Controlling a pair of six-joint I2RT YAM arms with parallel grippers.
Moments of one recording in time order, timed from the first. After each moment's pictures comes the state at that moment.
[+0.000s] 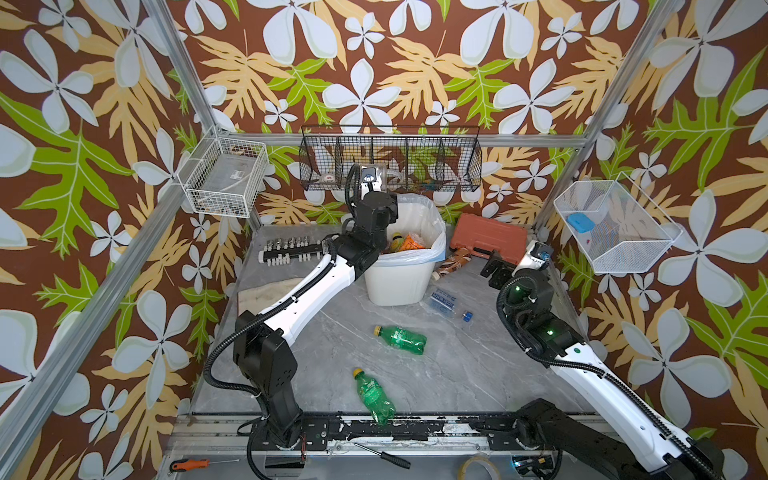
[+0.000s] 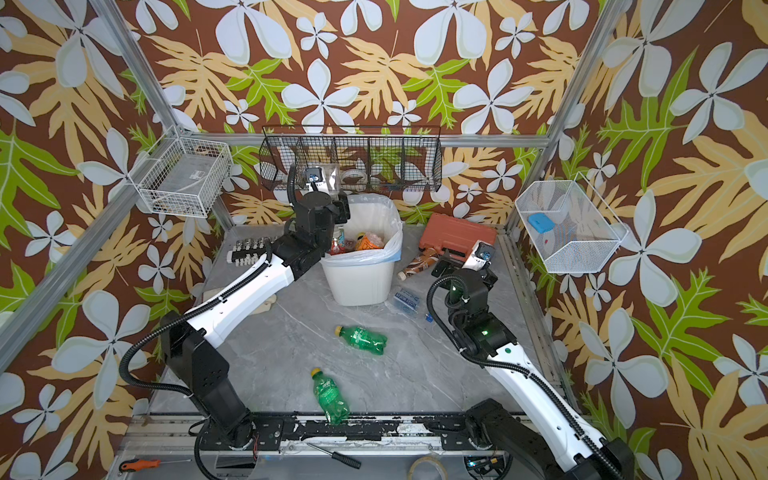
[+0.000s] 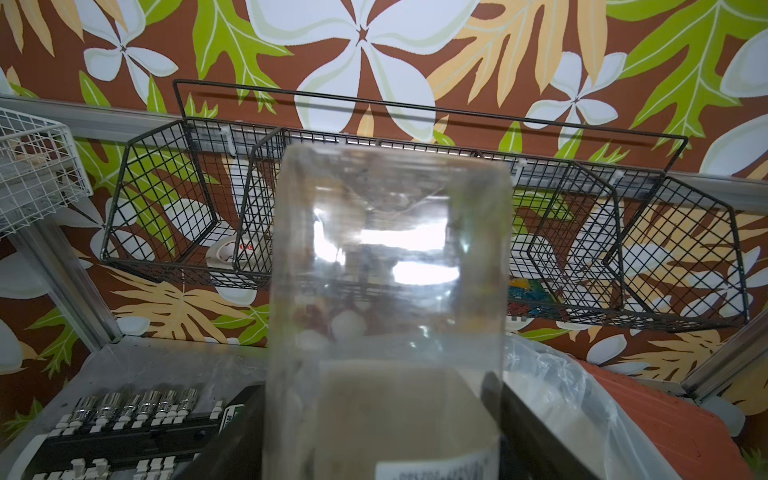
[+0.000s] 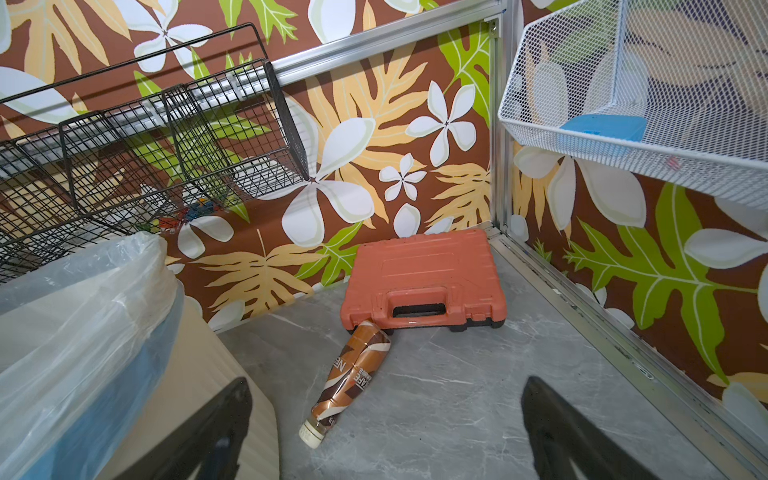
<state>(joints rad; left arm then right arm) -0.61 1.74 1.71 -0.09 -0.64 -0.20 0.42 0.96 0.82 -0.05 0.65 0.39</state>
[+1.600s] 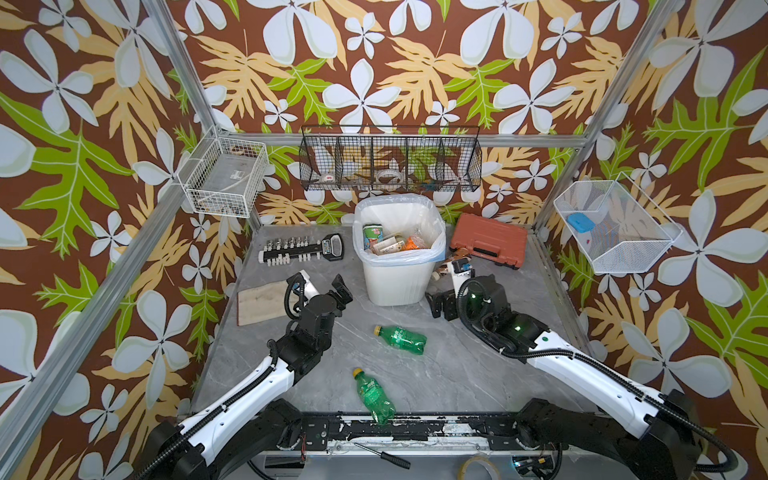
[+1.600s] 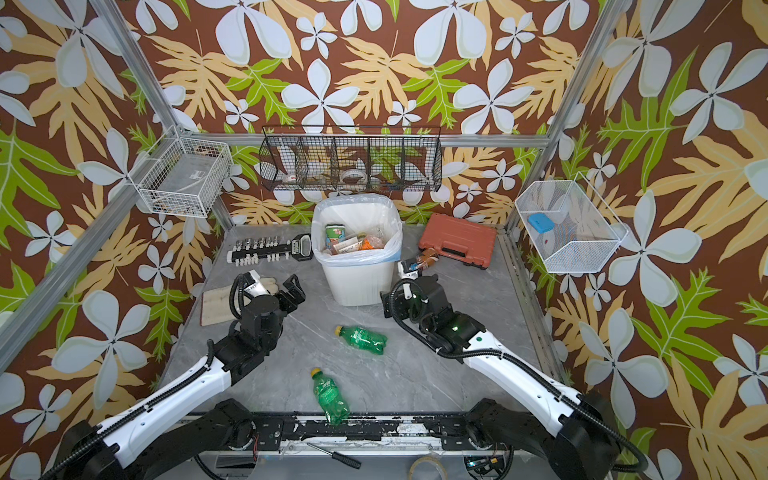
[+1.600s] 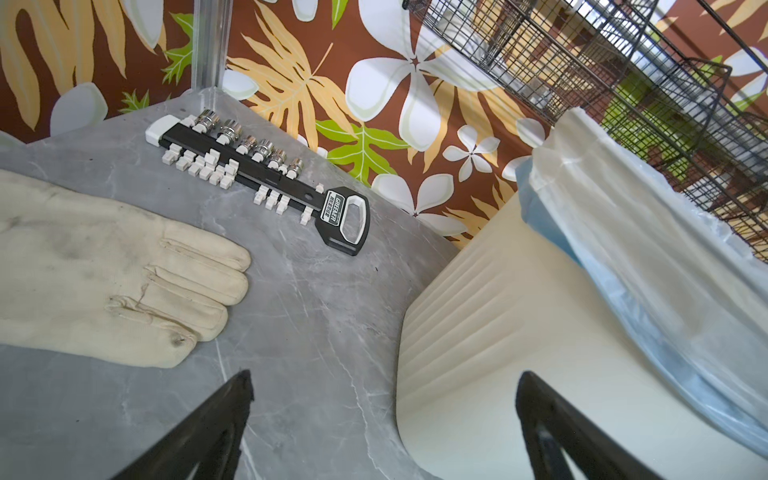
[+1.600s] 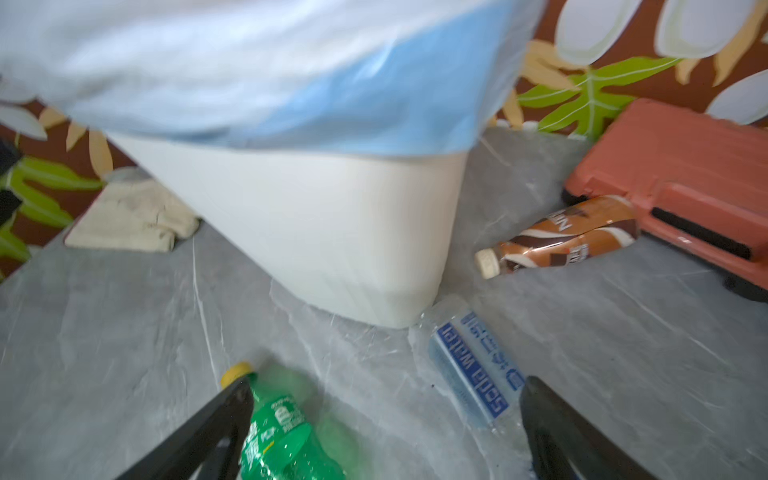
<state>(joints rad) -0.55 0.94 0.55 0.05 -0.64 -0.78 0.70 1.16 0.82 -0.20 0.13 0.23</state>
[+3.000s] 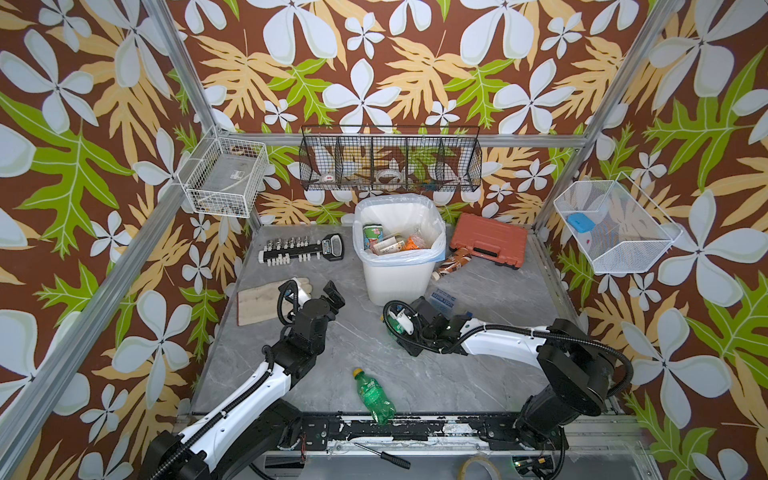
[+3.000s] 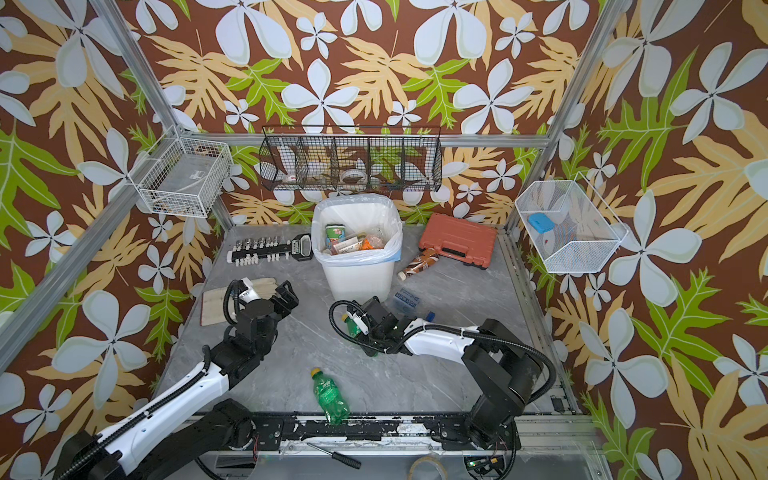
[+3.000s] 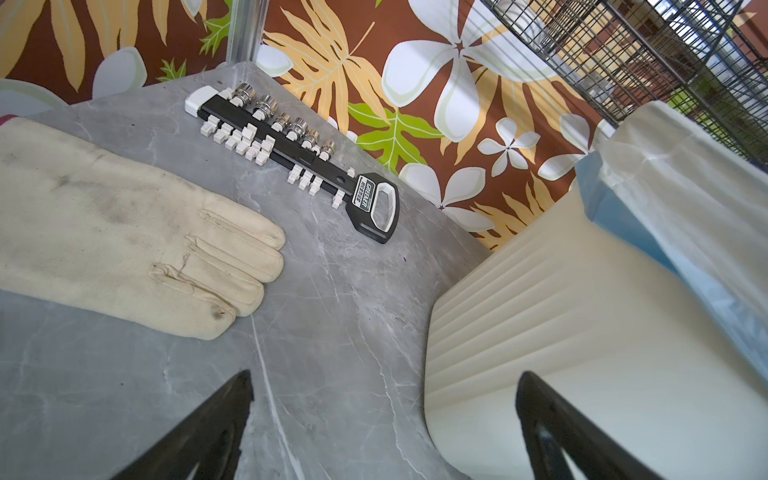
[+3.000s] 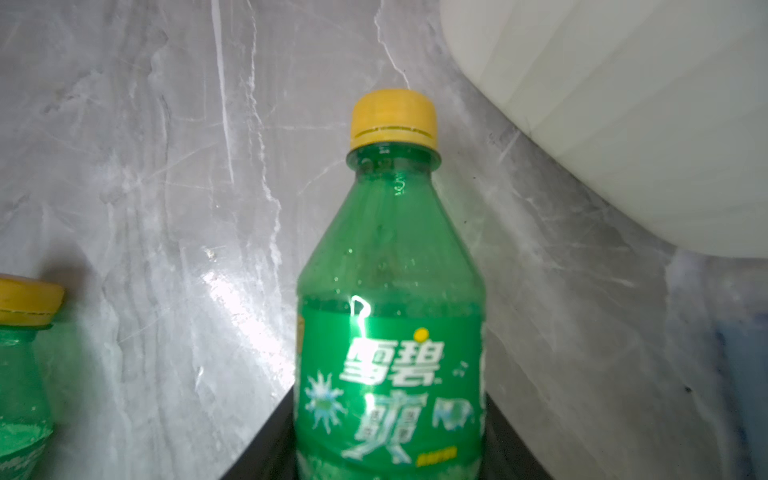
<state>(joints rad) -0.49 0.90 0.49 0.02 -0.60 -0.83 0.87 1.62 0.87 -0.21 0.02 0.07</state>
